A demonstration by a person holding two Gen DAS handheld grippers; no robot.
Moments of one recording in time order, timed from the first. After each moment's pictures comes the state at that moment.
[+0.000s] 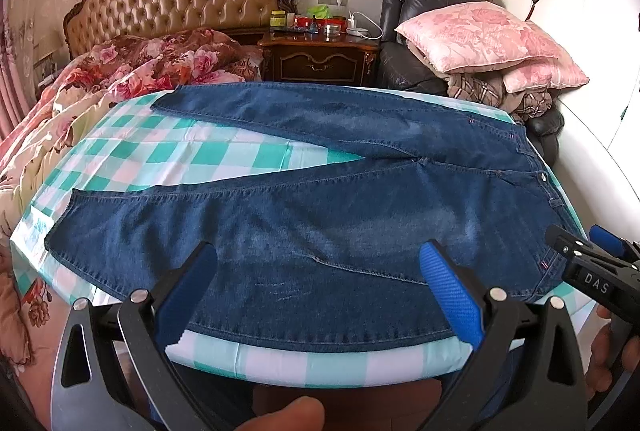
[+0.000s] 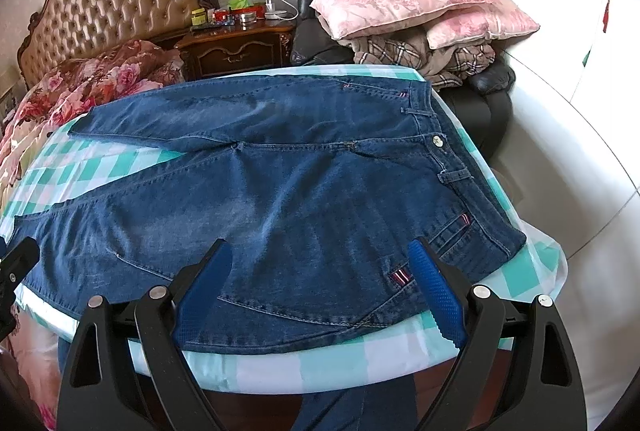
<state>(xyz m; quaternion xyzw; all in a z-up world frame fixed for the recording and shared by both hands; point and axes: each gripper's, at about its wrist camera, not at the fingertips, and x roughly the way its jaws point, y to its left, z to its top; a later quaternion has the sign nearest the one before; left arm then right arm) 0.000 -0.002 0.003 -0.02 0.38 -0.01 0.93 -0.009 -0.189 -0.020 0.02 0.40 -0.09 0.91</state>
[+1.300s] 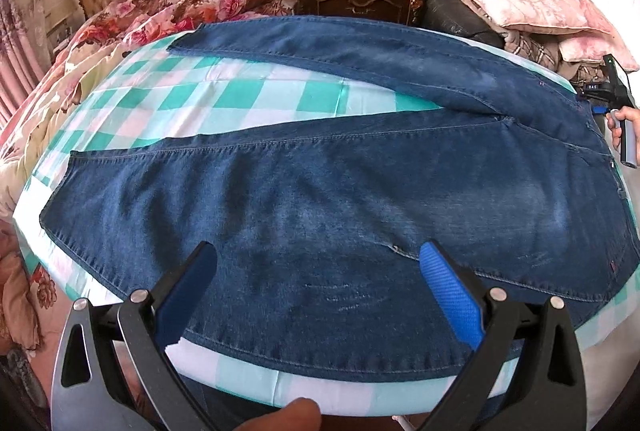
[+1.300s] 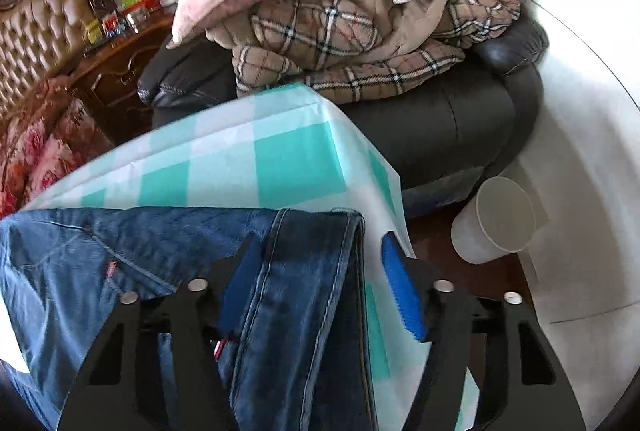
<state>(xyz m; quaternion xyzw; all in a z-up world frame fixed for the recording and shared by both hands) 0.070 0.045 -0.070 -0.02 0.48 0.05 0.88 0.361 -0.506 -0.106 0.10 0.49 -0.12 0.86</state>
